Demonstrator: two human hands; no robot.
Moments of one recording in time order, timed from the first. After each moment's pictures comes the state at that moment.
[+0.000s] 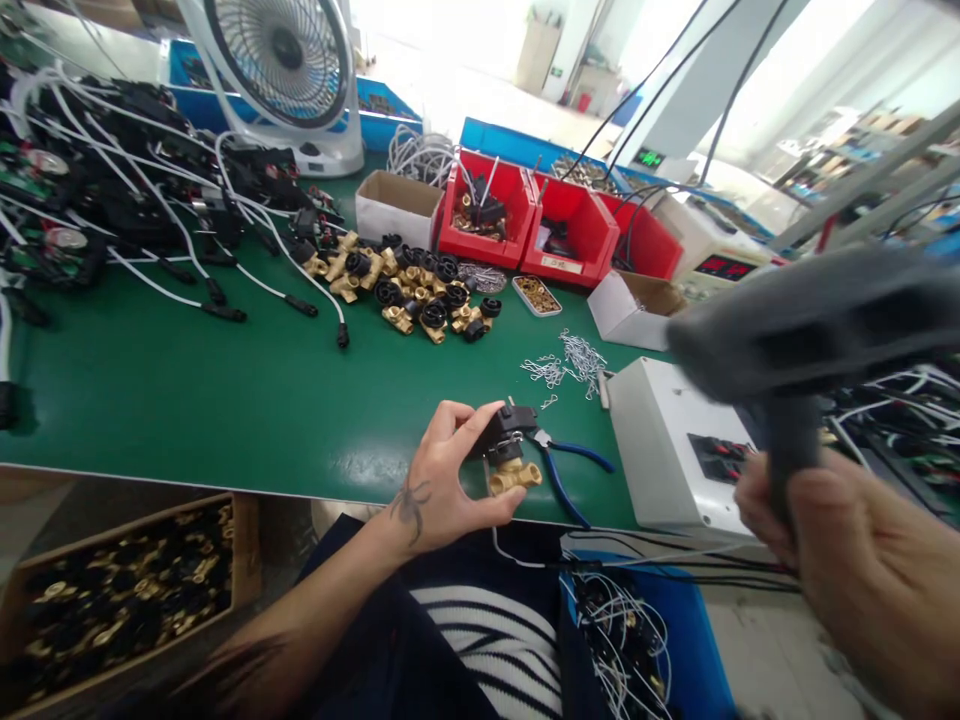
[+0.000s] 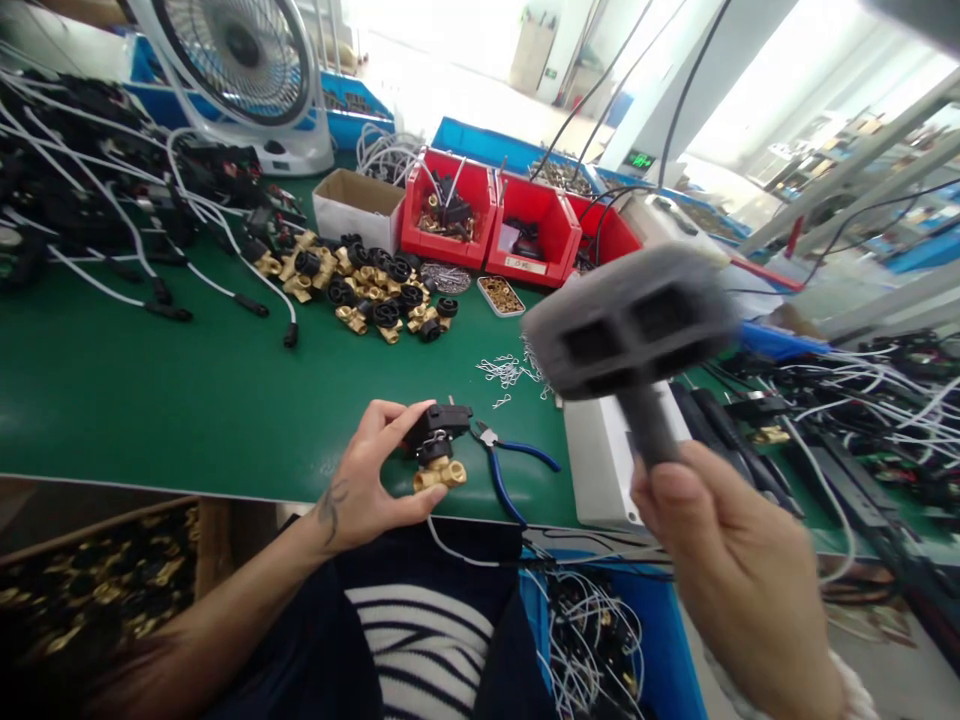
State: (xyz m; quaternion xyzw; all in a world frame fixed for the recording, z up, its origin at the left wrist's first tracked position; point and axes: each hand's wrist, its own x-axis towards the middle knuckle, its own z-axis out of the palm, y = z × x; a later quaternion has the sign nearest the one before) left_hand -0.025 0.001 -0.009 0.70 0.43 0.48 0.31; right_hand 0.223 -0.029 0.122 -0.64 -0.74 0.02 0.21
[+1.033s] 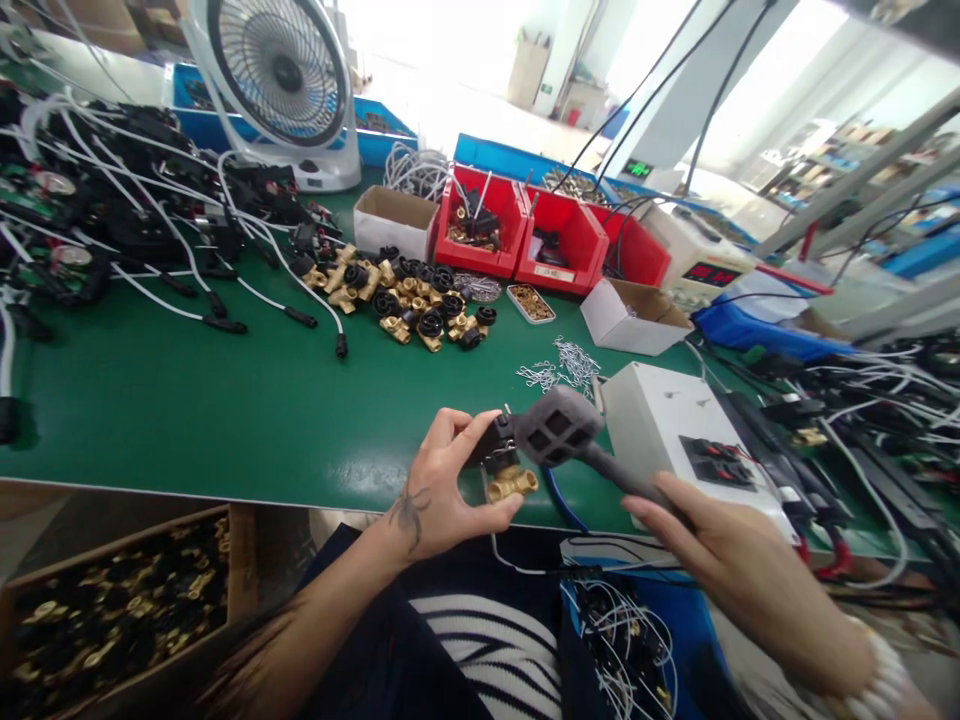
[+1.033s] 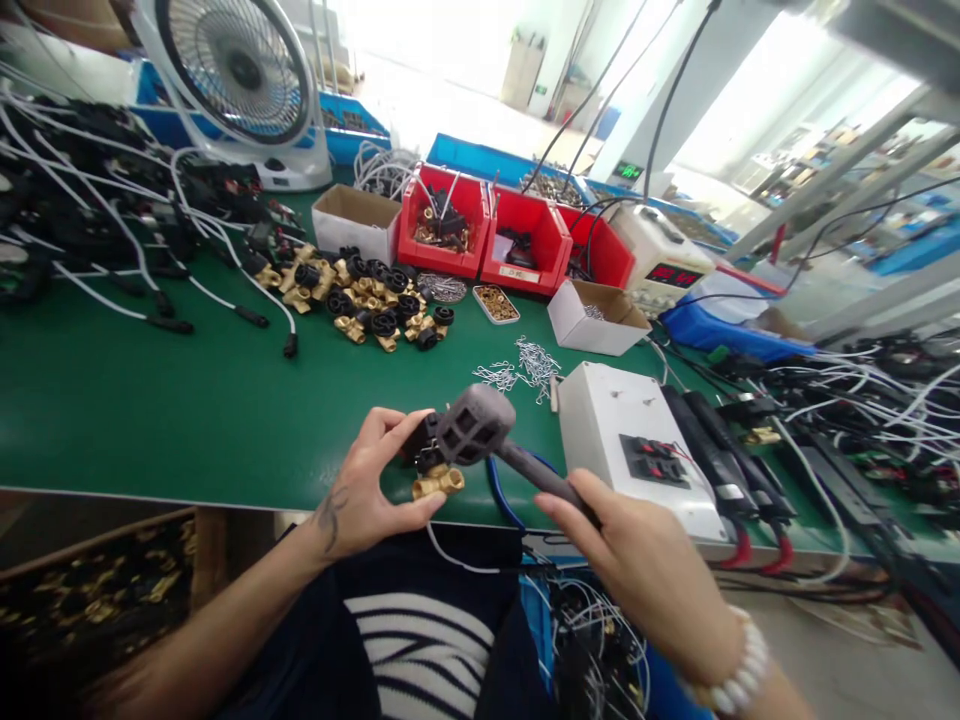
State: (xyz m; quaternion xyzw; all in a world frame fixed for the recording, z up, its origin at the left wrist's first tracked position) left_hand -0.026 0.002 -0.003 0.71 0.43 0.46 0.30; right_hand 0.222 -0.031 0.106 -0.59 -0.79 0.10 0.13
